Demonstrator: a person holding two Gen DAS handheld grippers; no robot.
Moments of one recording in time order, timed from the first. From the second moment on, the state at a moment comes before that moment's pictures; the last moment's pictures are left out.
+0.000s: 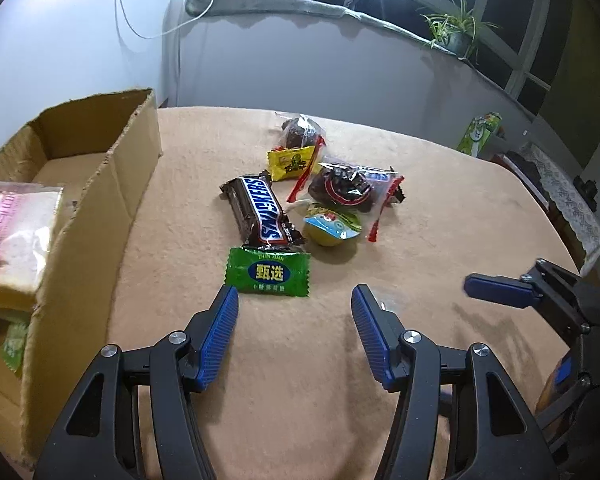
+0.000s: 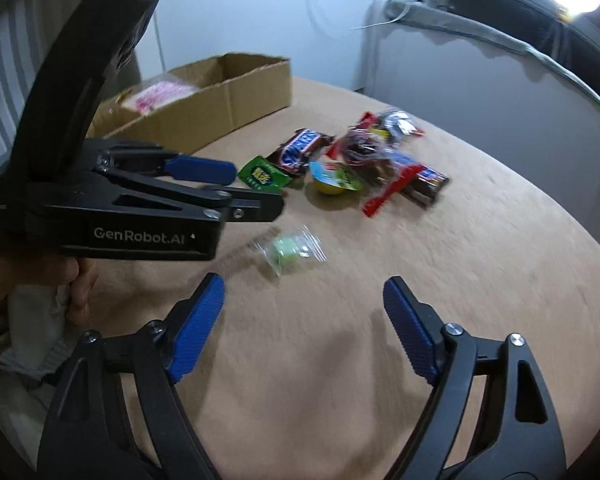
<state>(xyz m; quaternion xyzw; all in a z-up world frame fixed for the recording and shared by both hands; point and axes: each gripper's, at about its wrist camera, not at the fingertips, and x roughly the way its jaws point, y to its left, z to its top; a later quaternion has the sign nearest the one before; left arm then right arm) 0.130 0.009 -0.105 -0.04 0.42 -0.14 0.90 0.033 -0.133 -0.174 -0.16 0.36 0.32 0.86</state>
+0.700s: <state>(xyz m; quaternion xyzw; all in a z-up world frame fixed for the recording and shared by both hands) 0.133 0.031 -0.113 -0.07 0.42 -0.17 0.89 0.049 -0.127 -0.177 -0.14 0.38 0.35 0.85</state>
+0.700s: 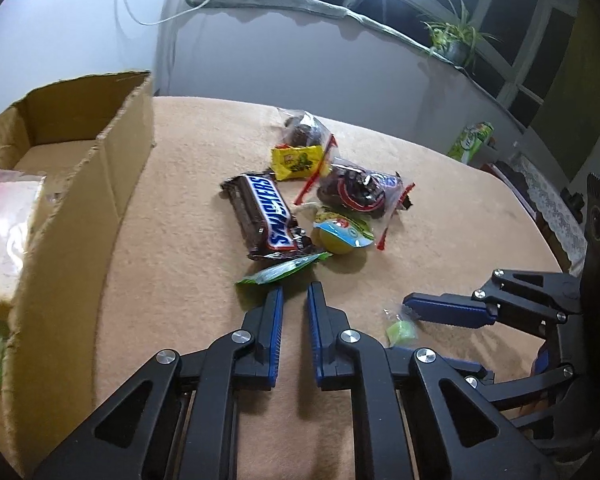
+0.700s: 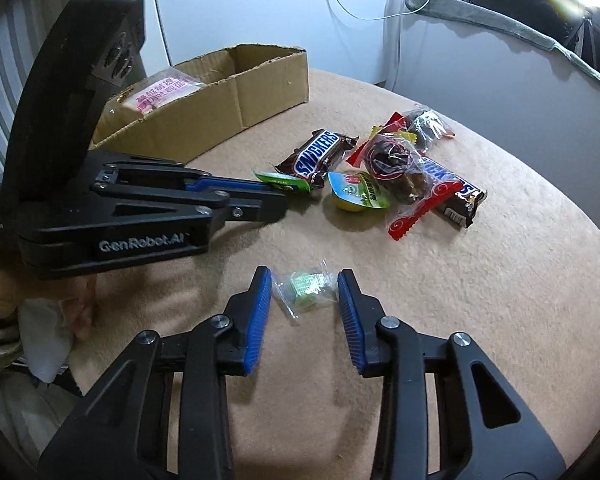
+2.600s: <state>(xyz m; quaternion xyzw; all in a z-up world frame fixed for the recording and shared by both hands) 0.088 0.026 -0.042 -0.06 0.33 -0.21 0.92 -0.004 -0.182 -0.125 -0.07 0.31 0.29 0.90</state>
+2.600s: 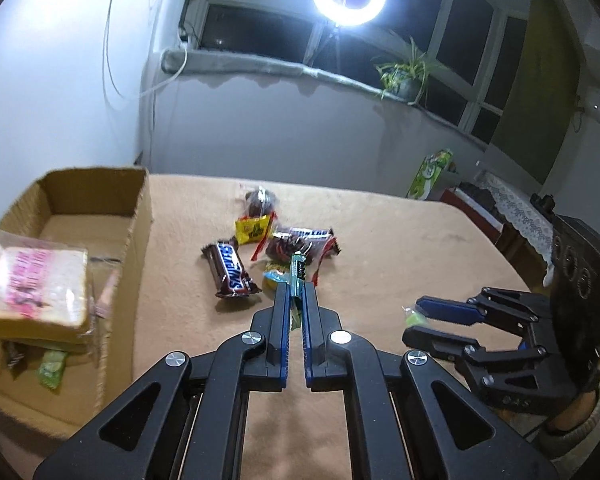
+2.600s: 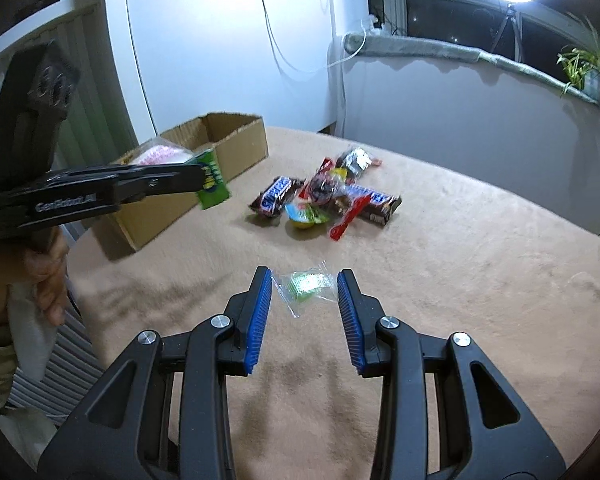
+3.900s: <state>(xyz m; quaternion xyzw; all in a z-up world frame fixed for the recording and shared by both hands) 0.066 0.194 -0.061 -0.11 0.33 -0.08 0.94 0.051 0.055 -0.081 -0.17 0.23 0.41 0.87</state>
